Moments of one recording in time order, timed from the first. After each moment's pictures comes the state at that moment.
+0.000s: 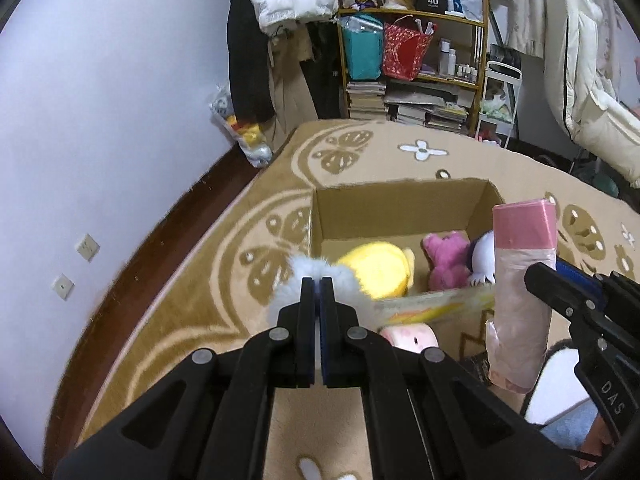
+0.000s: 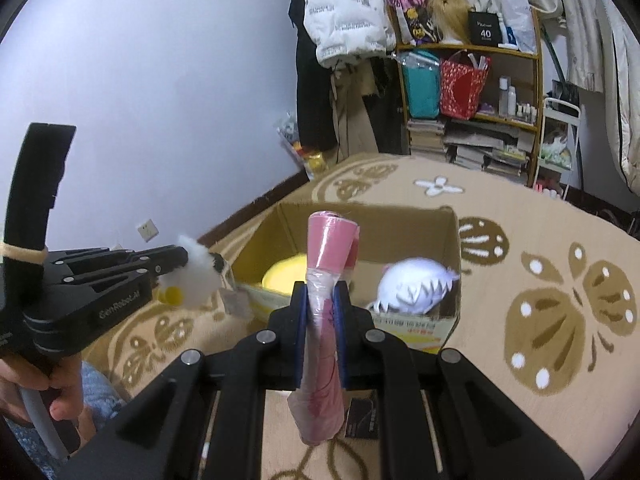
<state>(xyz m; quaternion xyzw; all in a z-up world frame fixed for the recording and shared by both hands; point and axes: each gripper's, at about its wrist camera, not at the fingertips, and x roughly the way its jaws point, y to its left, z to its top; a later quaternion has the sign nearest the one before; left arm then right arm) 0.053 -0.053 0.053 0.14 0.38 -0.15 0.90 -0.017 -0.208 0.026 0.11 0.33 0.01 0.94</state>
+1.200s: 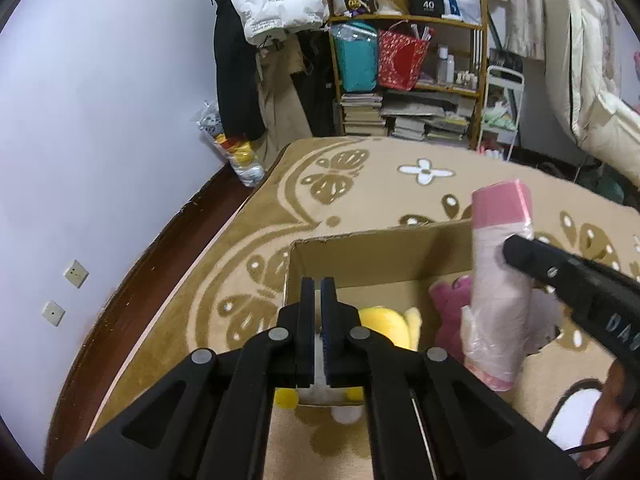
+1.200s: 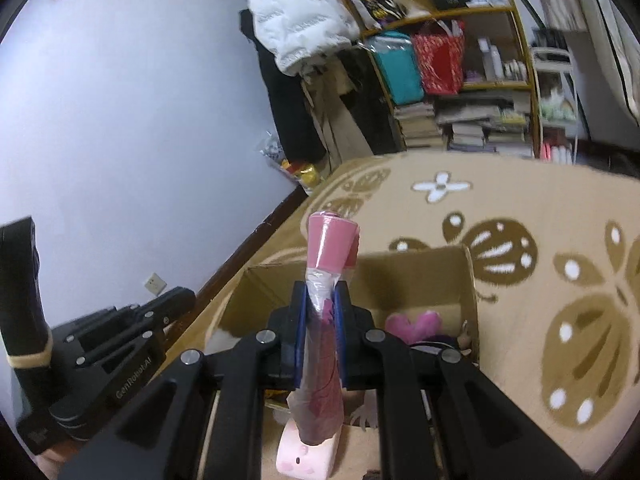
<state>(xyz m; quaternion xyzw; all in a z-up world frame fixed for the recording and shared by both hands) 0.116 -0.097 0.027 0.14 0.37 -0.16 0.91 0.065 -0.268 0.001 0.23 0.33 0.00 0.92</state>
